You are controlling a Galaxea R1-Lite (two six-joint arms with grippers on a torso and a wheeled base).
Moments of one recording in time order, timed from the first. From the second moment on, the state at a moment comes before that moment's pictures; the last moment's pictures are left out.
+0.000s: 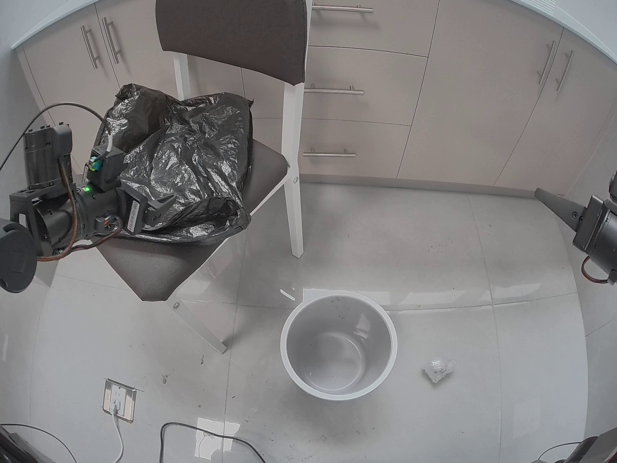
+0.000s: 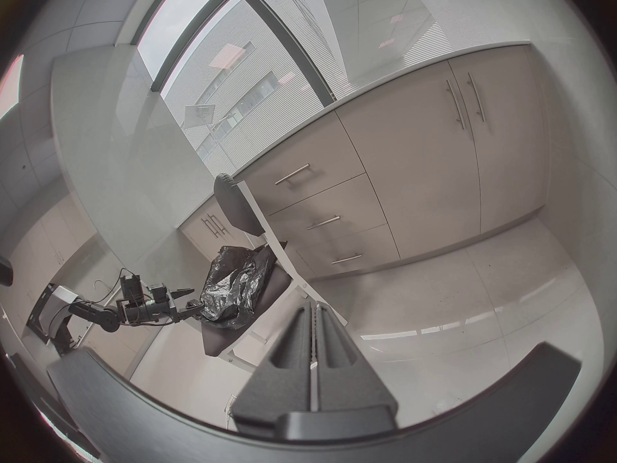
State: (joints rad) left arm -0.17 1.58 -0.92 -0.46 -0.04 0.44; right arm 0.31 1.16 -0.60 -0.59 0.11 0.37
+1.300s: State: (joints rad) left arm -0.29 1.82 -0.98 -0.60 0.03 0.65; right arm 0.31 1.19 -0.60 -0.59 0.11 0.37
